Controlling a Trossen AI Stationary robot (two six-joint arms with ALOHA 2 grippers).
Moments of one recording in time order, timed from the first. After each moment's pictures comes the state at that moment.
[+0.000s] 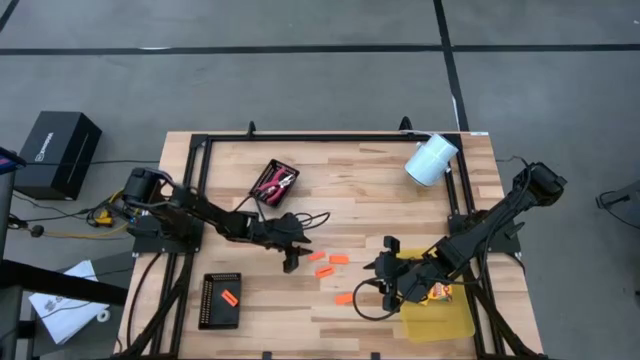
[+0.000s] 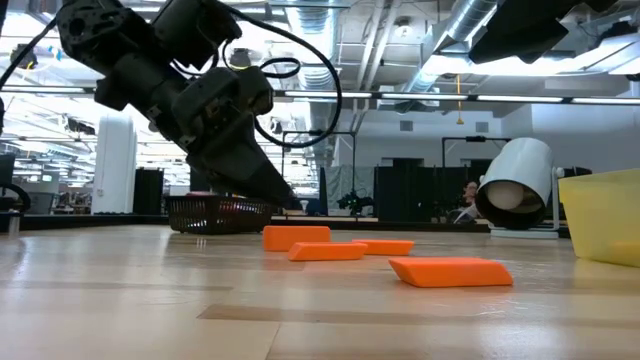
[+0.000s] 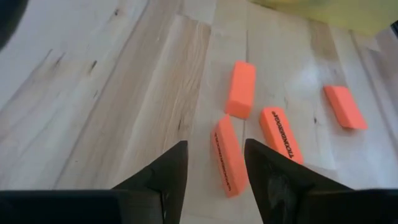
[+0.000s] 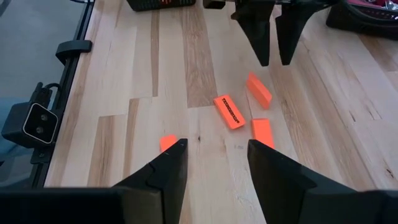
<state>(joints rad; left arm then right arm) -0.17 1.67 0.61 0.43 -0.12 -0.38 0.65 1.43 0.93 -0.31 0.52 0.55</state>
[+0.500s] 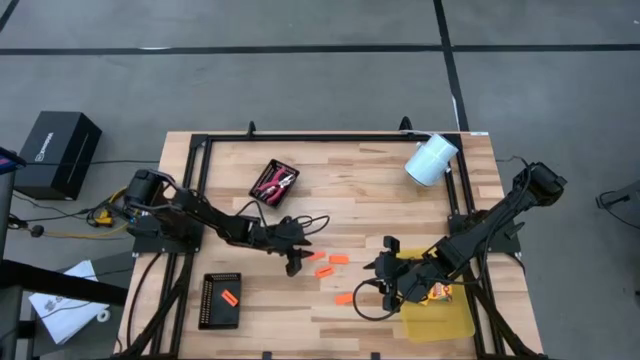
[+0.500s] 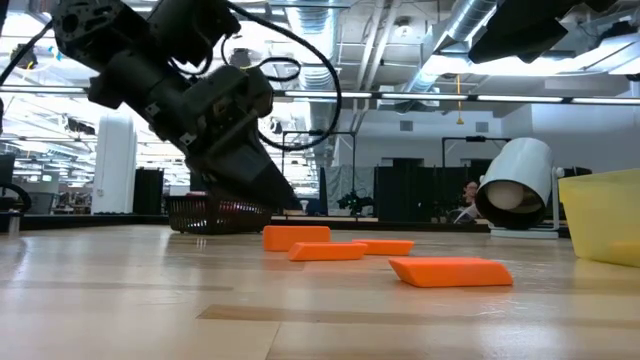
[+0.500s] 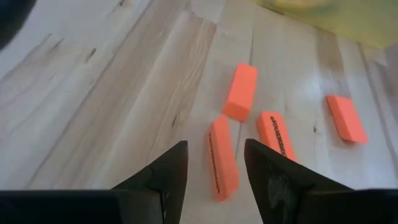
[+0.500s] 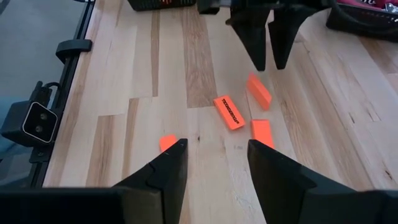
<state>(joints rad) -0.21 1.70 0.63 0.43 -0.19 -0.49 0.65 1.43 0.93 -0.31 0.52 0.54</state>
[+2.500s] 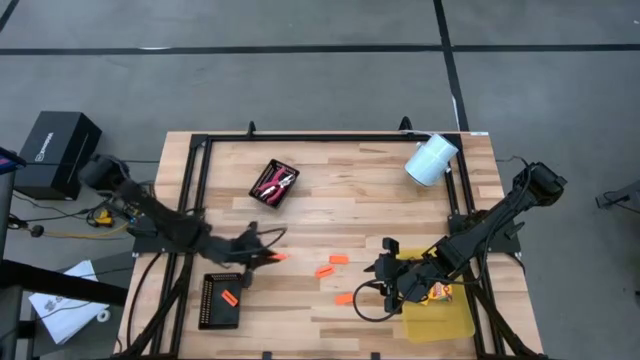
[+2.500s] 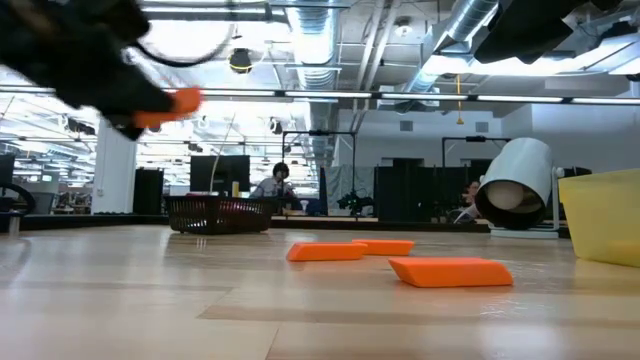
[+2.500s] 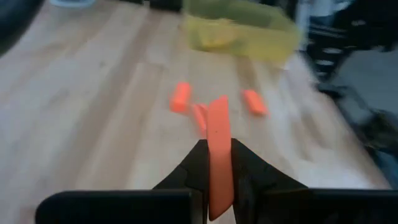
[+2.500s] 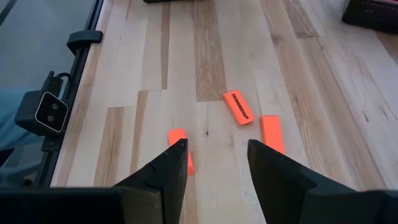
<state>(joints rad) -0.54 1.16 0.29 0.46 -0.46 -0.39 0.65 1.43 0.93 -0.31 0.47 0.52</state>
